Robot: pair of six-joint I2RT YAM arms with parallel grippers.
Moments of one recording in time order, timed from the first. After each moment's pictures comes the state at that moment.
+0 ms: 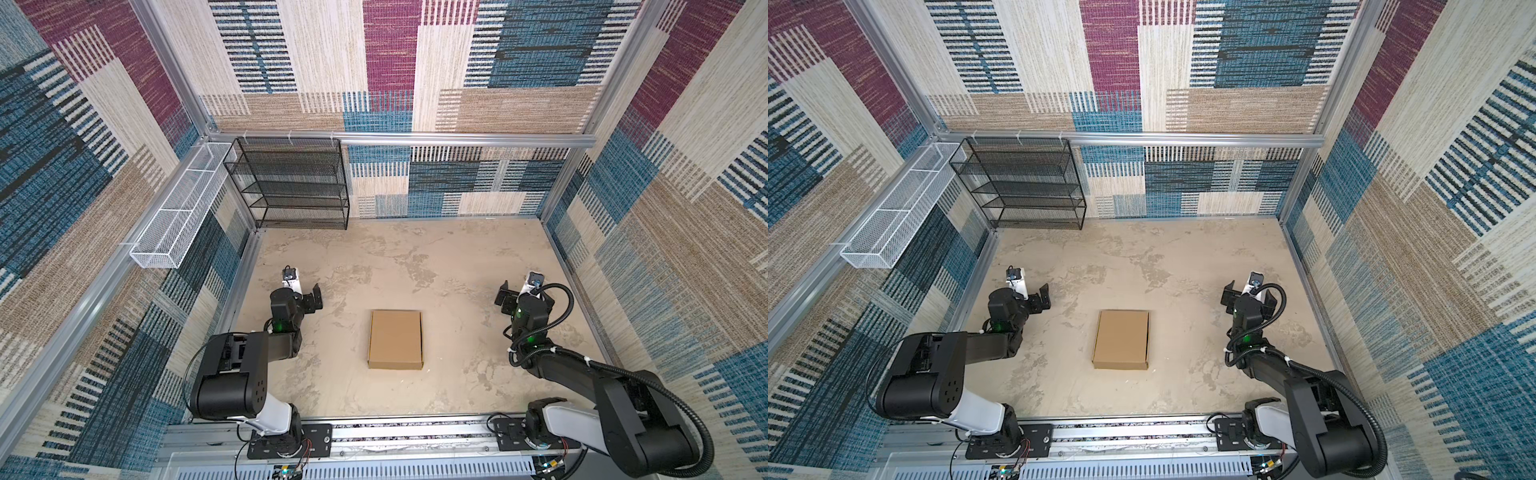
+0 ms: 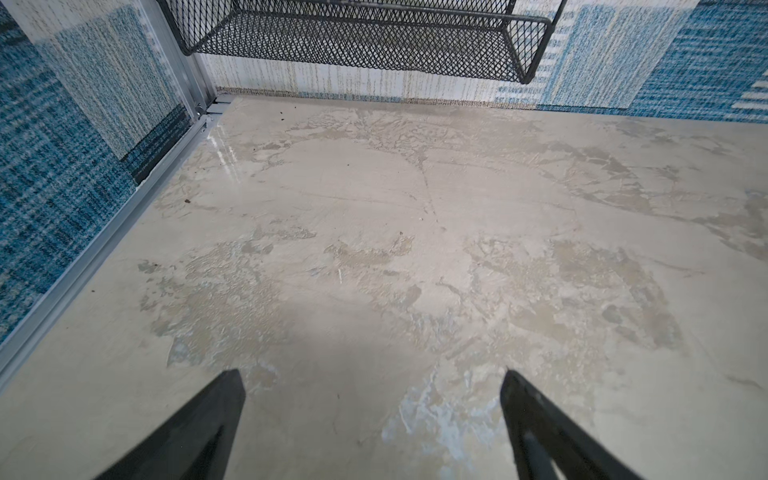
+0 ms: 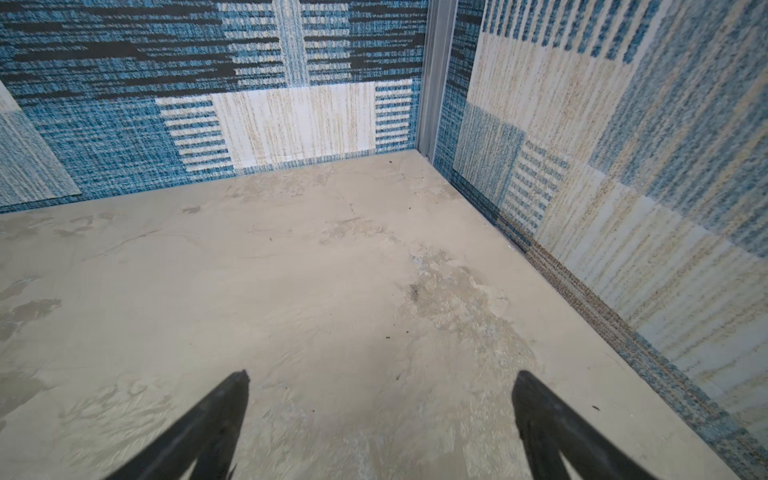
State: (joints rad) left arm 0.05 1.54 0.42 0.74 -0.02 -0.03; right arm 0.15 1.24 0.27 0.70 0.51 0.11
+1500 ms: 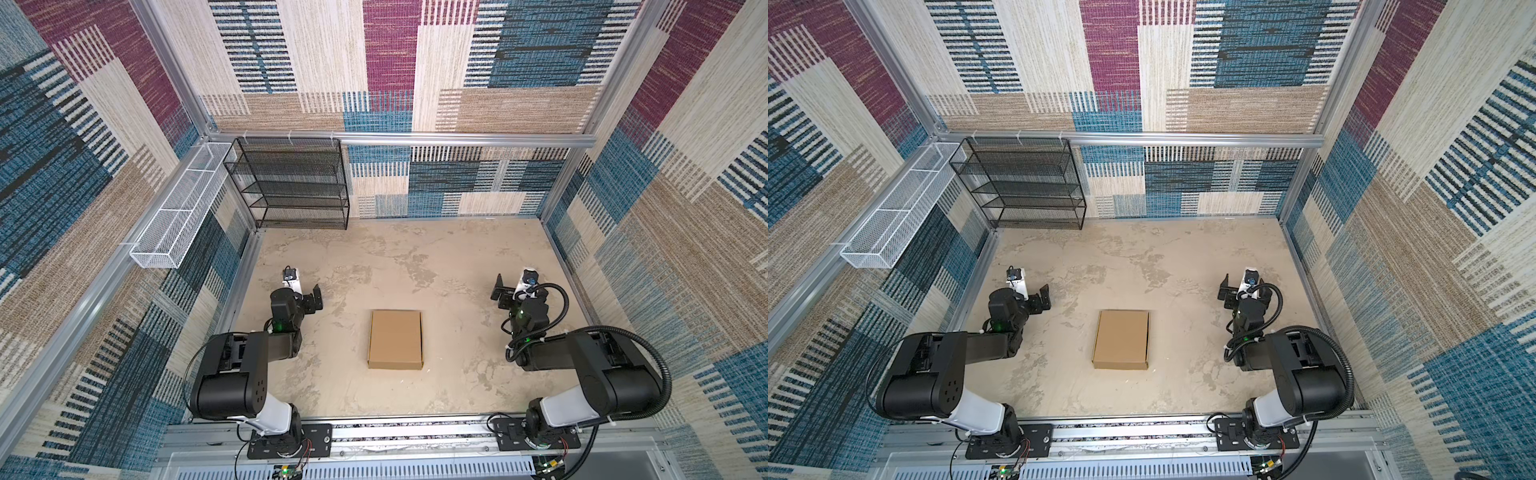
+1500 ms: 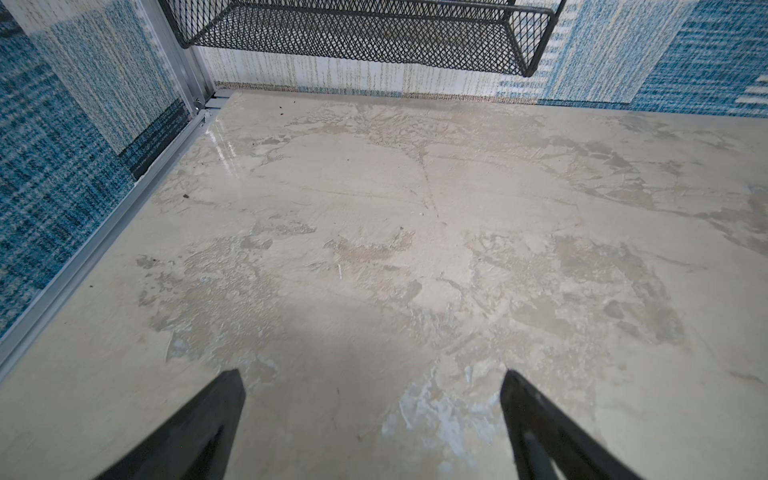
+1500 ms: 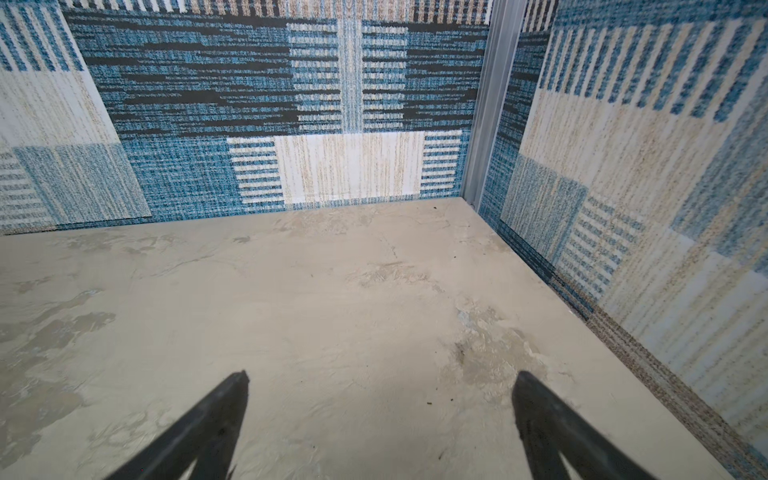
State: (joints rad) left arm 0.05 1.54 0.42 0.73 -0.02 -0.03; right arm 0.07 1.49 0.23 1.17 0.29 0.01
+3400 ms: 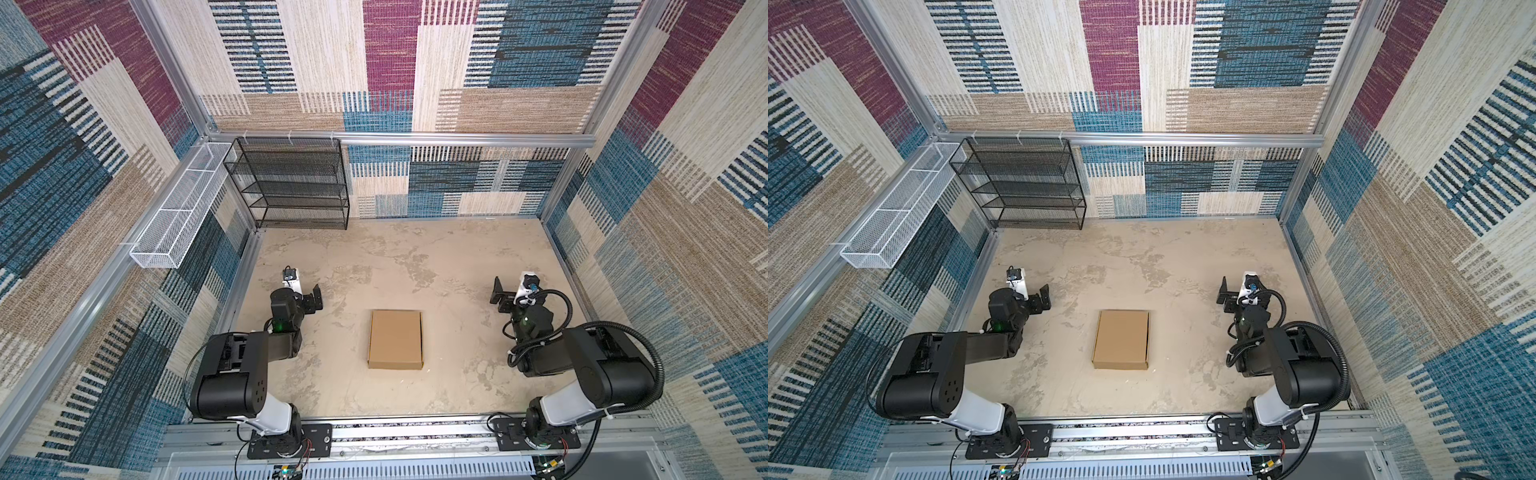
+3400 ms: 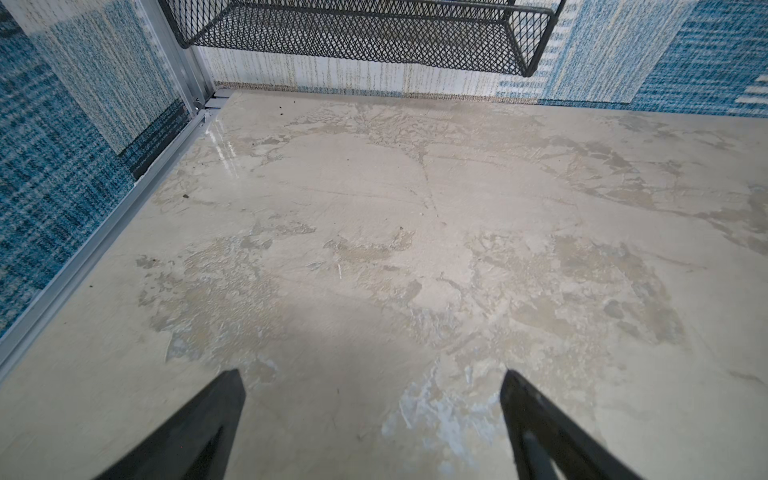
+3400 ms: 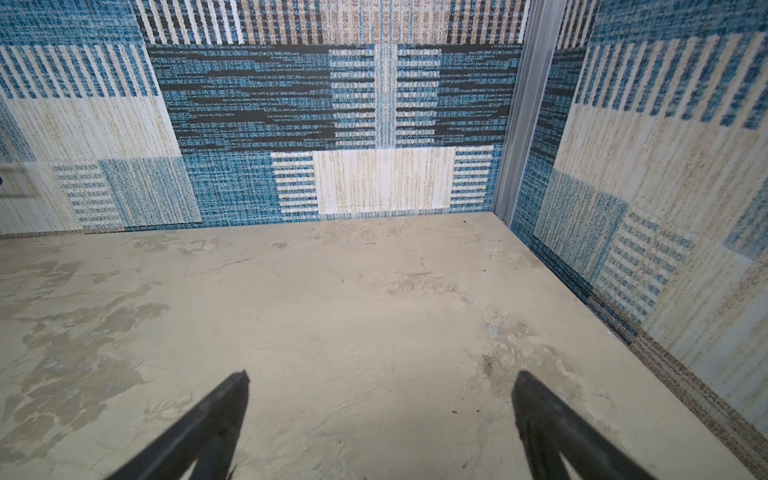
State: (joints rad) left arm 0.05 1.54 0.42 0.73 -0.02 -0.03; right arm 0.05 1.54 0.18 1.32 0.16 0.01
